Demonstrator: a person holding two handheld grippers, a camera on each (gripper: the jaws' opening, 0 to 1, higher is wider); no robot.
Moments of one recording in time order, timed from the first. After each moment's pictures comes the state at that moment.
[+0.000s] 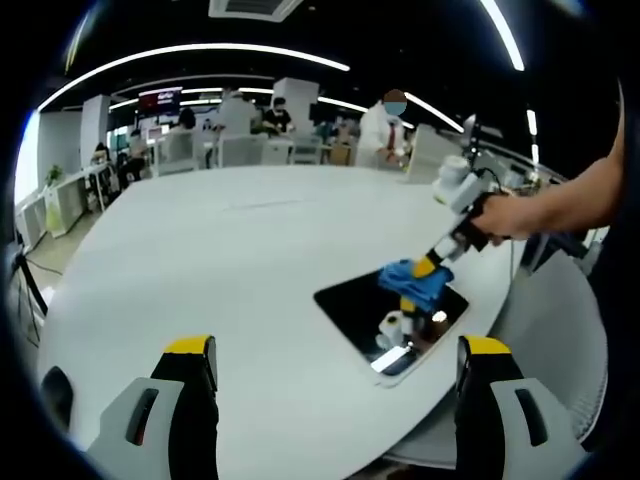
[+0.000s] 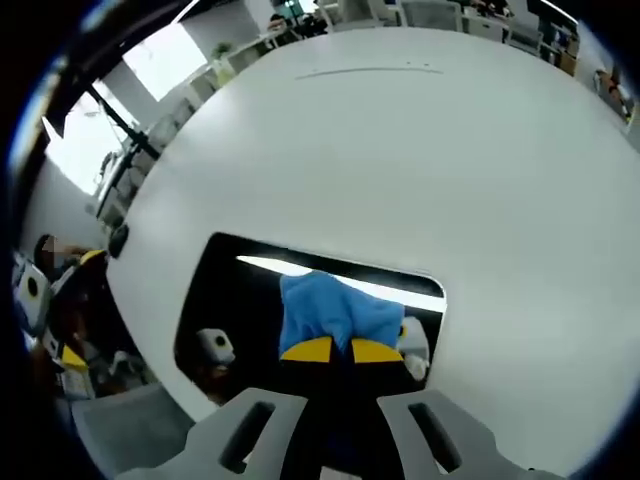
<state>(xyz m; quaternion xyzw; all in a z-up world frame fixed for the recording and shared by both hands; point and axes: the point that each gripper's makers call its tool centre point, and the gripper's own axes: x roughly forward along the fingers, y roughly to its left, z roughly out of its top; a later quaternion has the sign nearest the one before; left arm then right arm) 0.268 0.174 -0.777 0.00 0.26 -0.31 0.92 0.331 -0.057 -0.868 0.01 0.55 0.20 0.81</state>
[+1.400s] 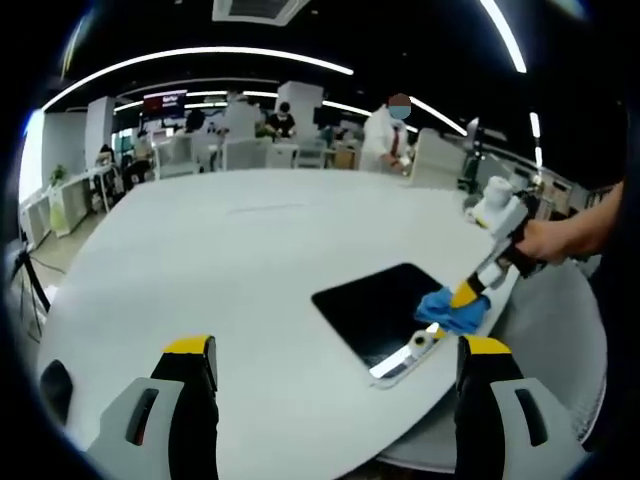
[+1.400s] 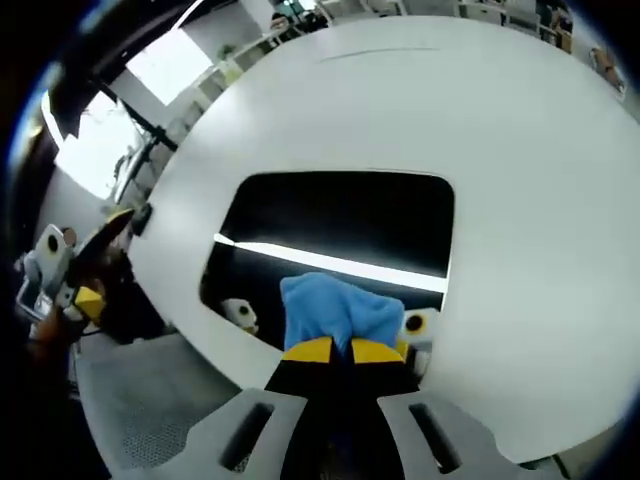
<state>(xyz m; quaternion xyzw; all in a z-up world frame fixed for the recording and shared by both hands) 0.262 0.172 -0.775 -0.01 0.25 -0.29 0.92 0.257 -0.060 -0.868 0.05 0.56 0.22 0.79</state>
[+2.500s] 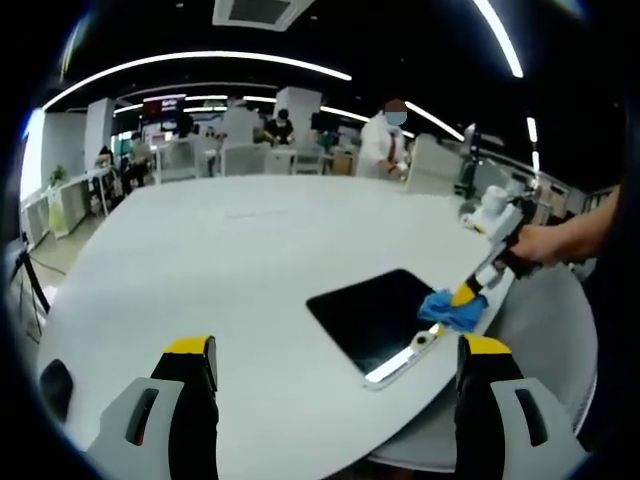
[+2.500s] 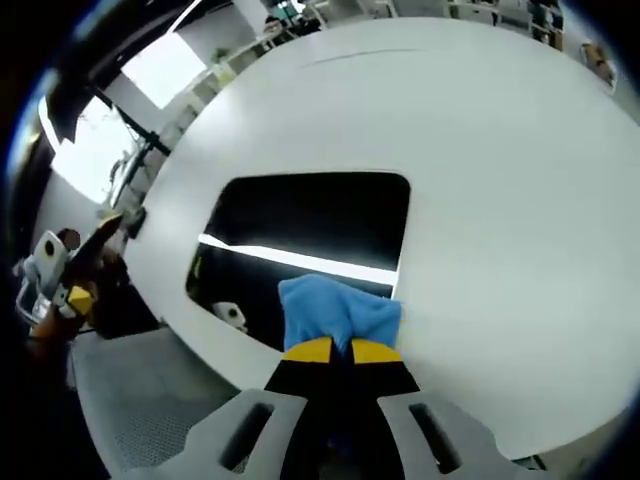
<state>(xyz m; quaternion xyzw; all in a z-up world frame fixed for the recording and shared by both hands) 0.253 0.171 -0.765 -0.01 0.24 -0.30 0.92 0.258 -0.098 -0.868 0.05 0.56 0.21 0.80</state>
